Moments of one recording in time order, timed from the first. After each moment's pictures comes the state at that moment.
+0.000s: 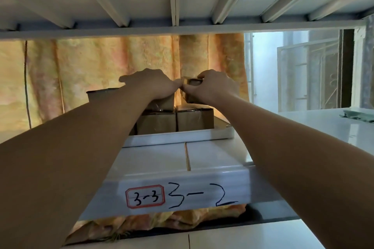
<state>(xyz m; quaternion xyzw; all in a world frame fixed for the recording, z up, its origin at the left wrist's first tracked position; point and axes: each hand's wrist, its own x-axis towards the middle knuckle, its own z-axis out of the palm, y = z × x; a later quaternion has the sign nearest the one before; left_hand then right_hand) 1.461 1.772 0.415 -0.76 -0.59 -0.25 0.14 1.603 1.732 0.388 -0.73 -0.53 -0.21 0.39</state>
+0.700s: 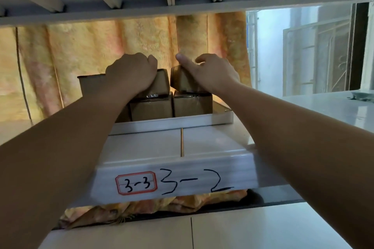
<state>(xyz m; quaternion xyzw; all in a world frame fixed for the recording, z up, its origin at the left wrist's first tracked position) 1.442 1.774 0.397 -0.73 -0.54 -0.40 0.14 1.607 1.723 0.379 -0.67 -0.58 -0.11 0.46</state>
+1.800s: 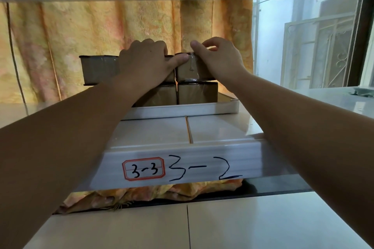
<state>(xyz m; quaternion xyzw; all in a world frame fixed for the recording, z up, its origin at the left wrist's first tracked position) 1.446 1.773 0.380 -0.77 -0.44 -0.39 0.24 1.605 1.725 0.374 -0.58 -0.56 -0.05 0.59</state>
